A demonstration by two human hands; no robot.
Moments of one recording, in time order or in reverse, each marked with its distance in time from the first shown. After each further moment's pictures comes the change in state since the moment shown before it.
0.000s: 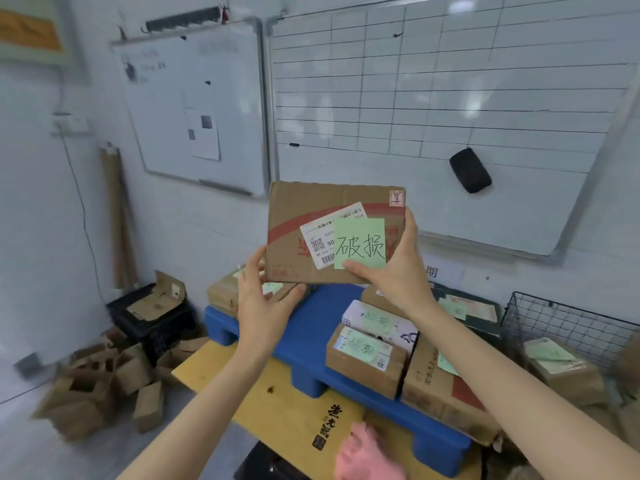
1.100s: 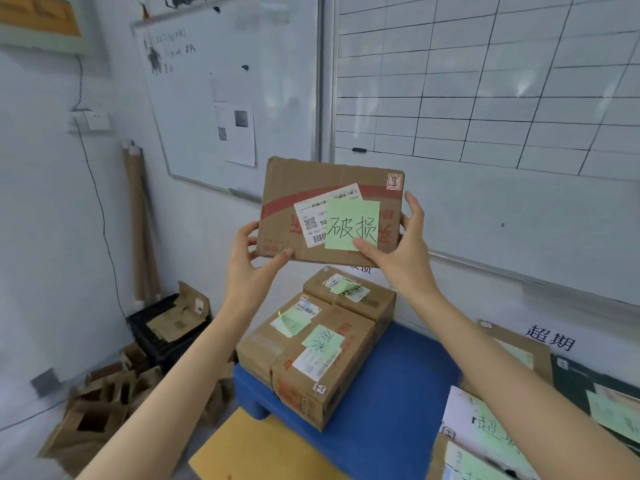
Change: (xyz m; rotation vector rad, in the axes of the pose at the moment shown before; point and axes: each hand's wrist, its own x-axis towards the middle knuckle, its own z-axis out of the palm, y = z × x) left_hand 0.292 -0.135 -0.049 -0.013 0.012 -0.039; right_hand 0.232 0.042 0.214 0.183 -0.041 -0.064
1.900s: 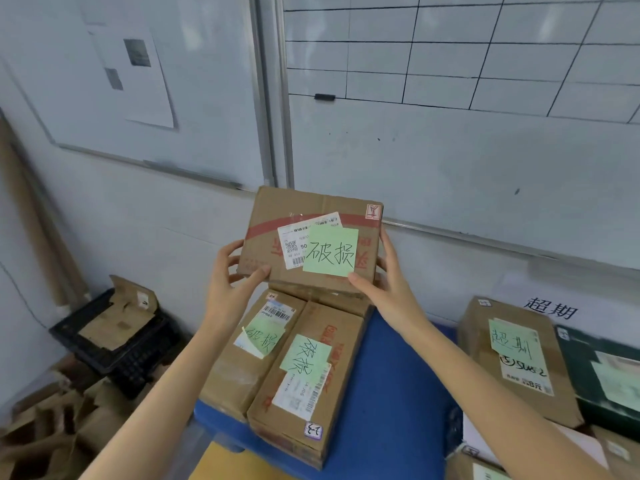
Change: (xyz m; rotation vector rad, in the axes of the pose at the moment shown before) left_hand 0.101 -0.143 0.055 -0.011 -0.222 -0.184; right_hand 0.025 0.136 0.040 0.051 -0.085 0.374
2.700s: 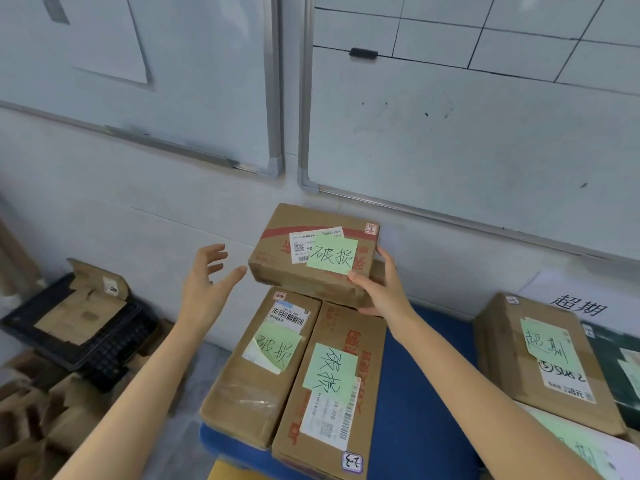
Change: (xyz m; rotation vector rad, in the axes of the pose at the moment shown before) left_hand 0.084 -0.092 -0.045 0.134 -0.054 -0.089; right_hand 0.062 0.053 0.066 0.122 0.151 0.410
